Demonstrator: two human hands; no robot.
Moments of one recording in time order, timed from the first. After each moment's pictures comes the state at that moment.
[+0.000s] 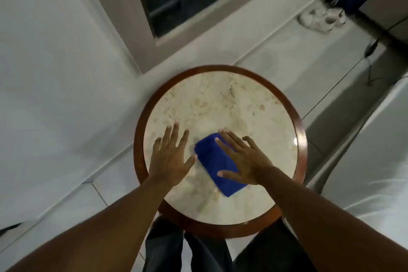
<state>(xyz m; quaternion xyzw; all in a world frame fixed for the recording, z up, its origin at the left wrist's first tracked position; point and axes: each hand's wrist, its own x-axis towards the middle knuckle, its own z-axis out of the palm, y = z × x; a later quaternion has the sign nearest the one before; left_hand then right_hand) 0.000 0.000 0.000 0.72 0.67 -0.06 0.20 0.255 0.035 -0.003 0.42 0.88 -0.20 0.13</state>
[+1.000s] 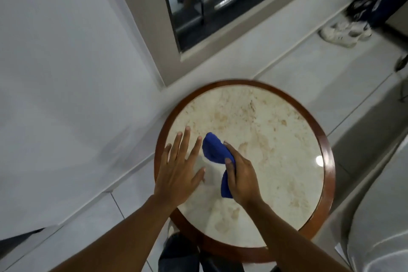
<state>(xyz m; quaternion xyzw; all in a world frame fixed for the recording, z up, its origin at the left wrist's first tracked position) -0.025 -0.007 0.025 0.75 0.66 0.04 0.08 0.167 0.009 -0.010 0.58 0.69 -0.34 -0.27</state>
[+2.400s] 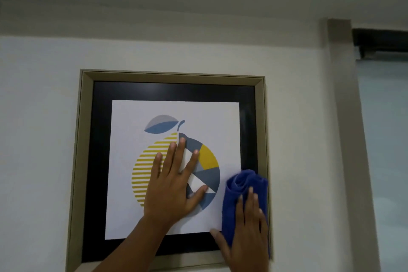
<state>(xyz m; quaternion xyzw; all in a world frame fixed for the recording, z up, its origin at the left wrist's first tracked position) -0.415 -0.042 0.798 0.46 0.65 0.19 -0.57 -0.265 0.081 0.683 0.28 0.77 0.10 -0.56</state>
